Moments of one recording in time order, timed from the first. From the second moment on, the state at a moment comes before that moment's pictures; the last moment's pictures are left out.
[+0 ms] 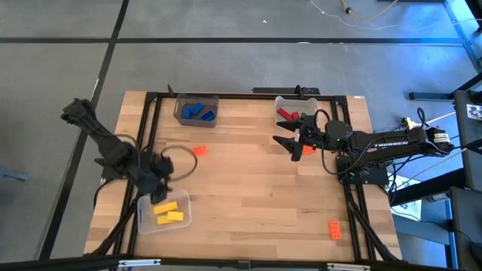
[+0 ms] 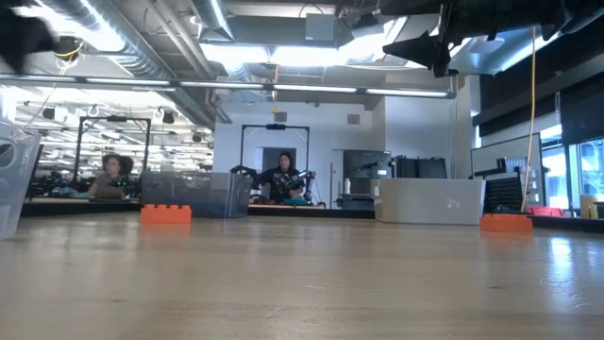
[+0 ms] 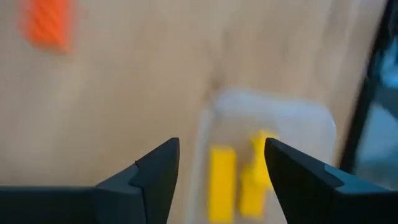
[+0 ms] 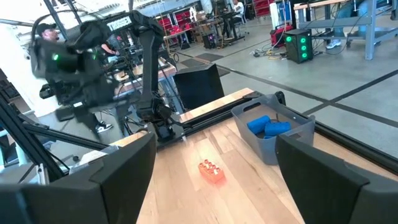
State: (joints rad) left arm -0.69 0.93 0.86 -1.01 -0.22 -1.07; right arm -0.04 0.96 0.56 0.36 0.22 0.34
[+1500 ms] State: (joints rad) left arm 0.06 0.86 0.70 0.06 -0.20 -0.33; right arm -0.04 0.96 0.56 0.37 0.22 0.34
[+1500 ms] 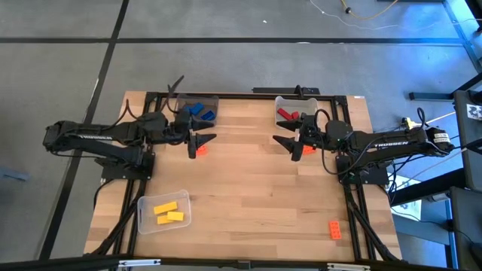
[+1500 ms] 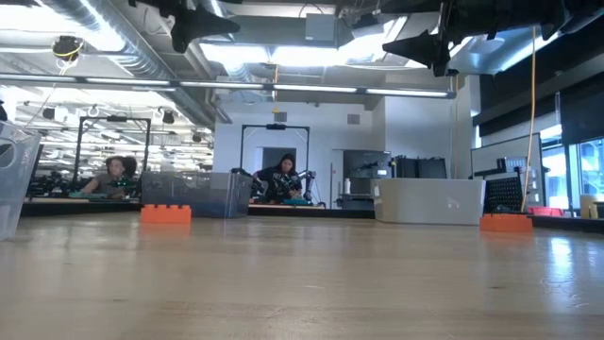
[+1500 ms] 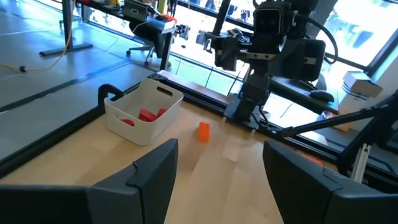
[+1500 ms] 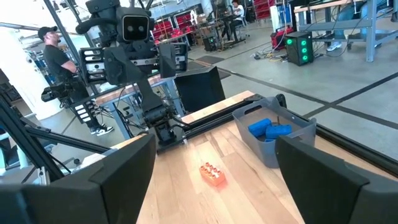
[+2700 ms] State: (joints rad) left arm 0.06 0.86 0.70 0.06 -0.20 -0.34; right arm -0.30 1.16 1.00 -0.97 0.15 0.48
